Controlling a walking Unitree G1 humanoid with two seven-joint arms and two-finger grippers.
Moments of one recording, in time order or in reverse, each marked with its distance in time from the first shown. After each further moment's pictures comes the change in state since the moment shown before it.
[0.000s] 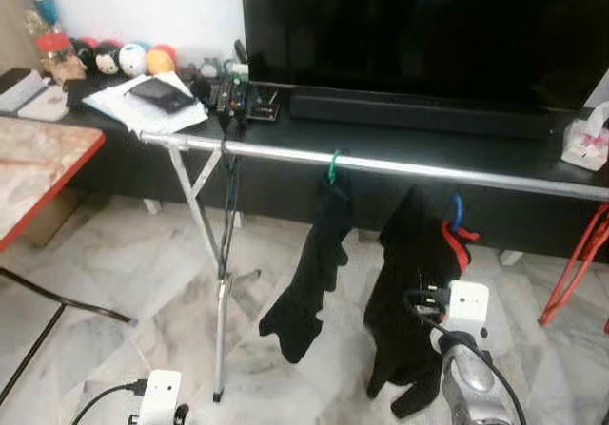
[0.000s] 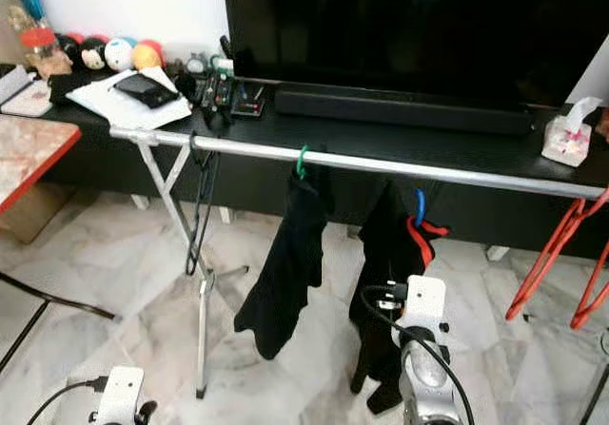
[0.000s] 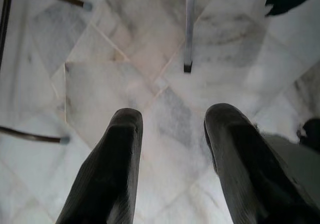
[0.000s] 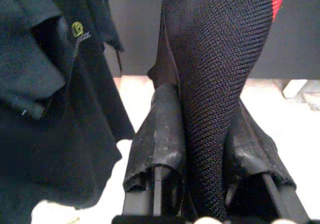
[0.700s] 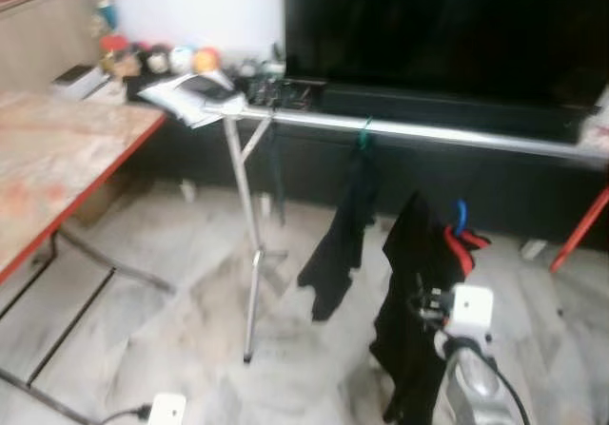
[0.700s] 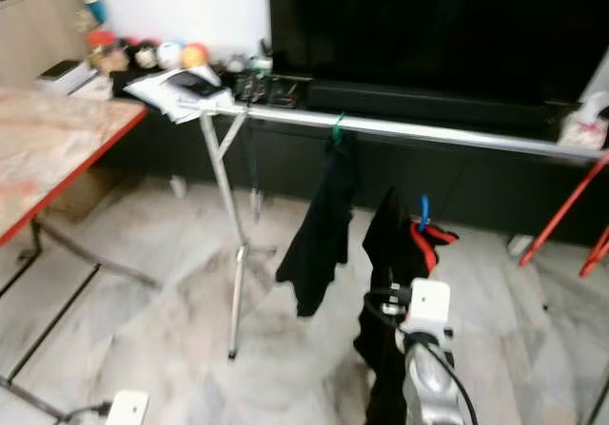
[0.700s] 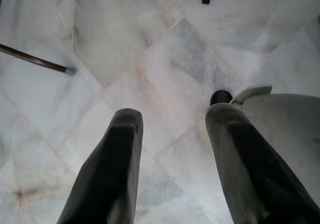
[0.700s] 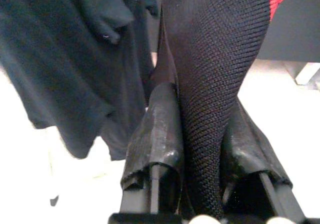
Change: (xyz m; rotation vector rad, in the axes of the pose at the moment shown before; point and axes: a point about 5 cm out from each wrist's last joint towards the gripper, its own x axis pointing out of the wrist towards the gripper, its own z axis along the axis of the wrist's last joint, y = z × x) left arm -0.004 -0.005 -0.016 -0.006 0.066 -0.009; right arm 0.001 0.006 0.001 0.010 0.004 0.022
